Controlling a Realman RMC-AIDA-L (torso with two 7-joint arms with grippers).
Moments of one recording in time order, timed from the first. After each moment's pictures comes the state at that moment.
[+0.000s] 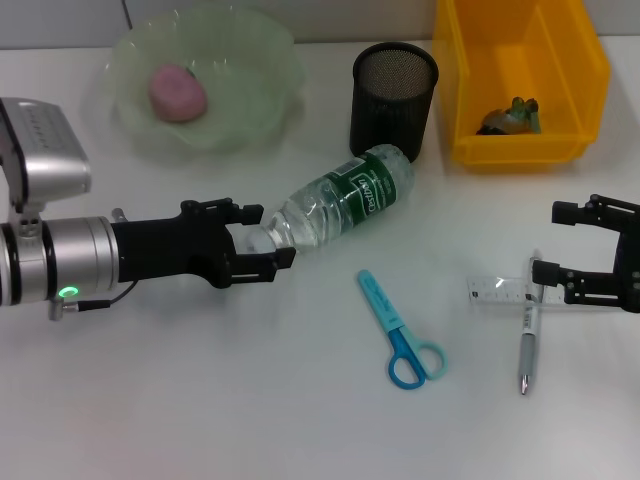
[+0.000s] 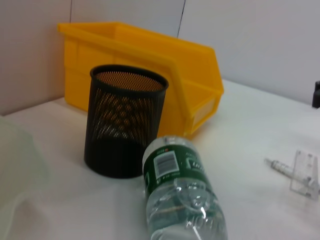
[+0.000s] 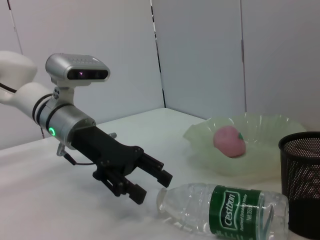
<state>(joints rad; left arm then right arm) -0.56 -2.07 0.88 0.46 1.92 1.28 -1.24 0.34 1.97 -0.69 -0.64 -1.89 -1.67 1.15</state>
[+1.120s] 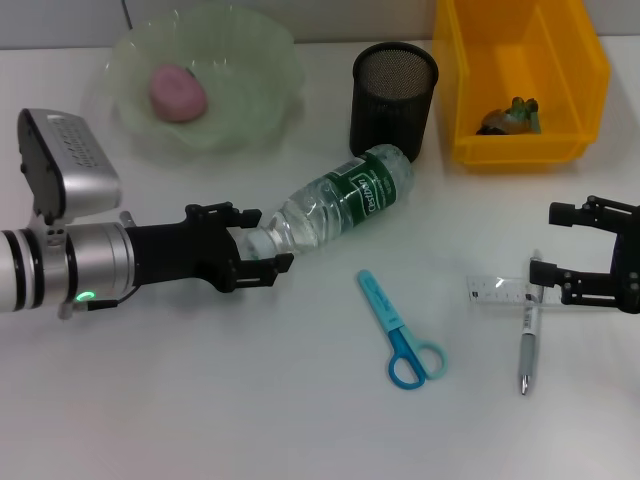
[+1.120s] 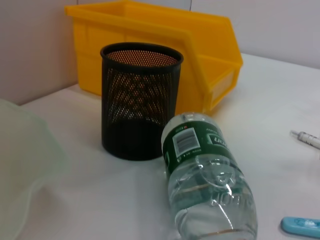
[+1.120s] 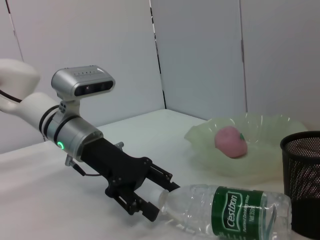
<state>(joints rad) -0.58 -2.08 0.91 0.40 1.90 1.16 -1.14 0.34 1.98 -0.69 -0.64 -1.89 -1.67 1.16</state>
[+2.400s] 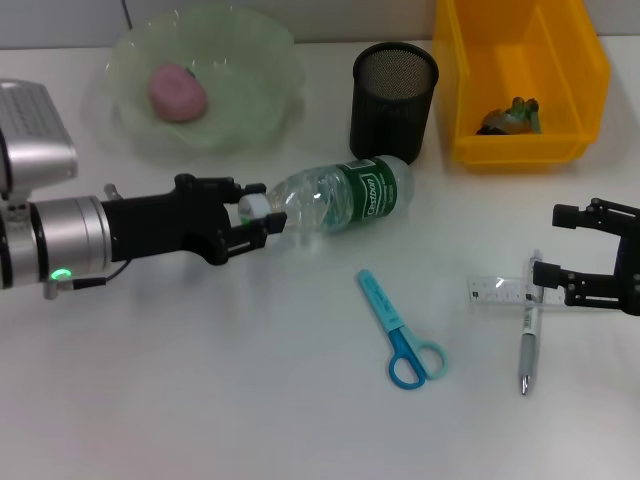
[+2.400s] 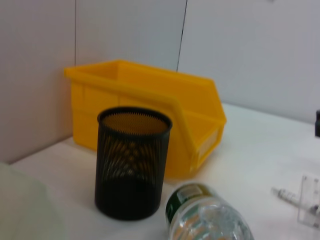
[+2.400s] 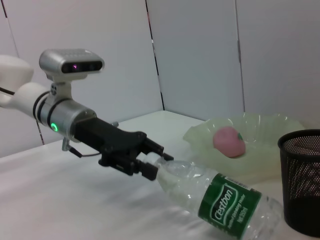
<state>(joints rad) -0.55 -2.07 0.90 0.51 1.84 1.30 -1.19 0.33 1.98 -0.69 -0.64 -1.89 -1.67 1.17</state>
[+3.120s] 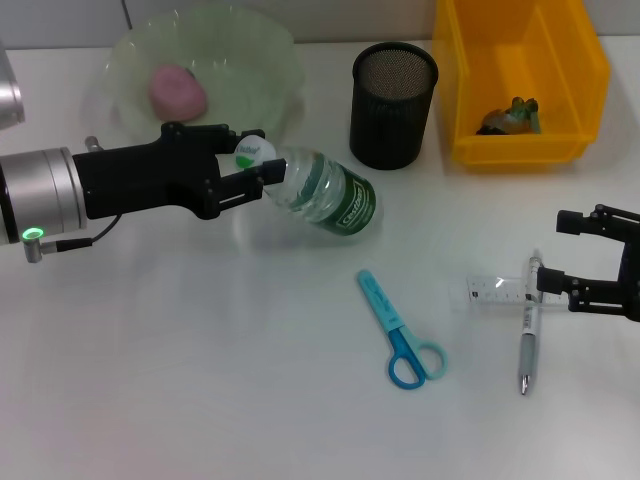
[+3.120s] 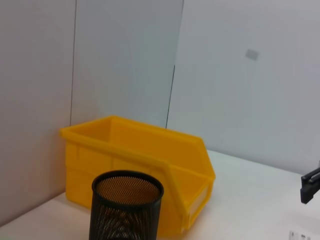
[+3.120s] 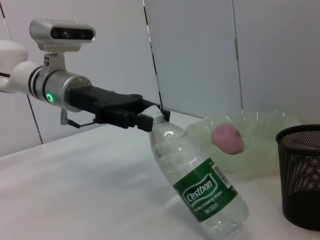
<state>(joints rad) -0.52 -2.07 0.90 0.68 1.77 1.42 -1.32 0.32 1.98 -0.69 -0.64 -1.89 -1.67 1.17</state>
